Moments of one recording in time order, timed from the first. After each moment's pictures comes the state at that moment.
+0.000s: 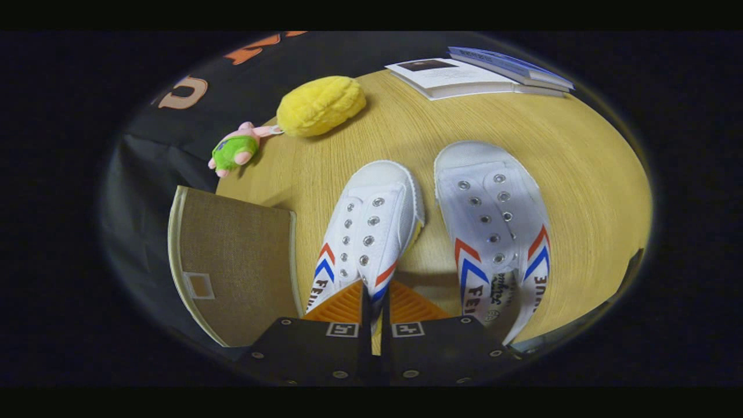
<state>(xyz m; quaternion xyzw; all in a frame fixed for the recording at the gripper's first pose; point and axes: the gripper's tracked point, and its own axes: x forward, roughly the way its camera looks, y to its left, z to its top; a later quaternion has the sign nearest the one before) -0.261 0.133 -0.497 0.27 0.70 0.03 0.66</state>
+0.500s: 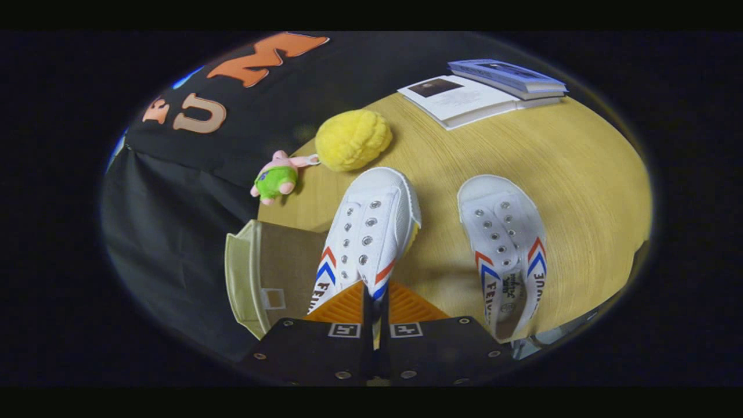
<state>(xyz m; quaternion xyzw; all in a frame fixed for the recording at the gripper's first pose) -0.210 0.137 -0.423 0.34 0.64 0.05 0.69</state>
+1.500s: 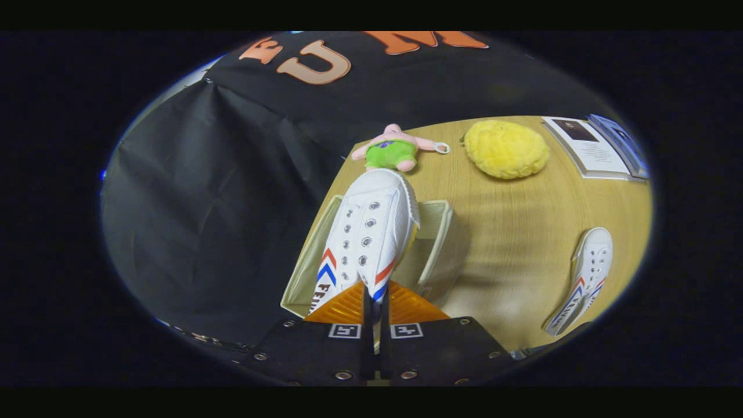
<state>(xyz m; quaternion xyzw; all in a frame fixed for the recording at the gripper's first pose) -0.198 0.297 -0.357 0.23 0.62 0.25 0.70</state>
